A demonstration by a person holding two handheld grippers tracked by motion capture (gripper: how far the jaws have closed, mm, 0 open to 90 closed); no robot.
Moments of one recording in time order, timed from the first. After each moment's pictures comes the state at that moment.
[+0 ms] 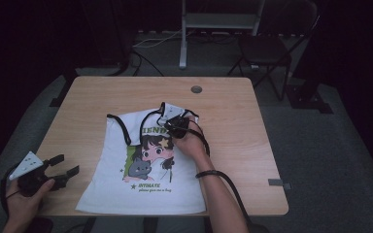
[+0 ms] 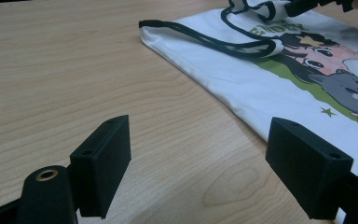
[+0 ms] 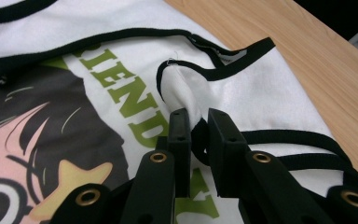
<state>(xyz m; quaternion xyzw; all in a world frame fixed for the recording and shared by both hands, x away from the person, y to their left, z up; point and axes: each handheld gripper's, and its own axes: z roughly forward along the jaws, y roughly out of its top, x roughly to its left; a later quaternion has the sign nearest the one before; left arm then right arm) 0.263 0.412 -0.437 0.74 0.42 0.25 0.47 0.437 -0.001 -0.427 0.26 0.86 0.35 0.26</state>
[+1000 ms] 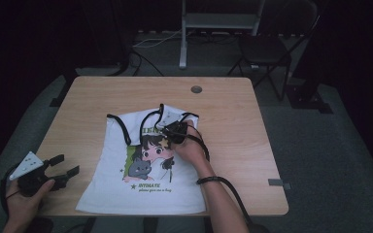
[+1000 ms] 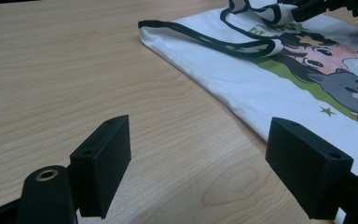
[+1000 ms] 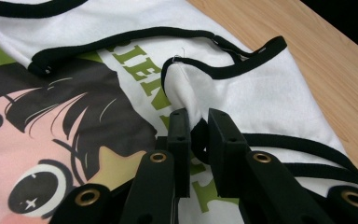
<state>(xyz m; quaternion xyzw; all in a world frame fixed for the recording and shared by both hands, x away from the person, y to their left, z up) 0.263 0.412 -0.437 0.74 0.42 0.26 0.47 0.420 0.003 -0.428 0.25 0.86 0.36 0.26</state>
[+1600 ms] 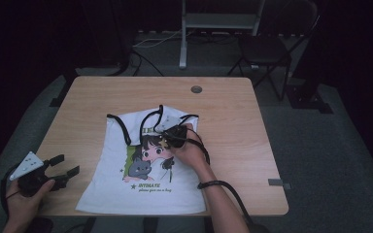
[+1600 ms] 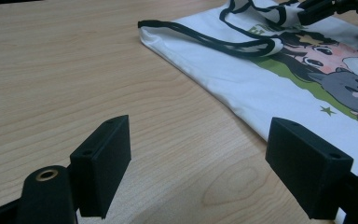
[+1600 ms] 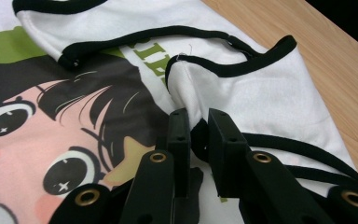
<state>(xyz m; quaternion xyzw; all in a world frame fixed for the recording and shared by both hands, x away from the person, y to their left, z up) 0.263 0.412 -0.437 0.74 0.41 0.26 0.46 0.408 0.004 -0.430 0.23 0.87 0.36 0.26</state>
